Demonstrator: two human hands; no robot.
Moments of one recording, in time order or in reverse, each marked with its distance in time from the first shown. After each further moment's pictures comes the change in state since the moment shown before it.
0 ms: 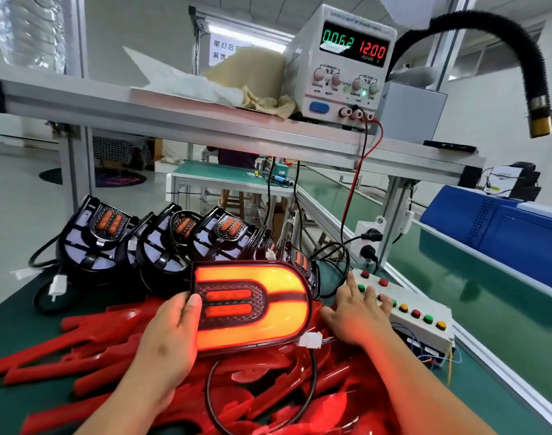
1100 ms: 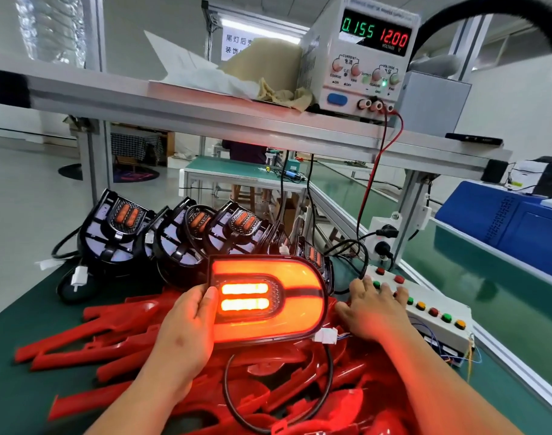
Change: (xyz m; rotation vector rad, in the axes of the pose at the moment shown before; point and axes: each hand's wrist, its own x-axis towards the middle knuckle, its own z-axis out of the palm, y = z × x) left_hand -0.001 0.001 -0.004 -0.028 -0.024 -0.003; right_hand -0.001 -0.001 -0.006 -0.081 0.020 -0.033
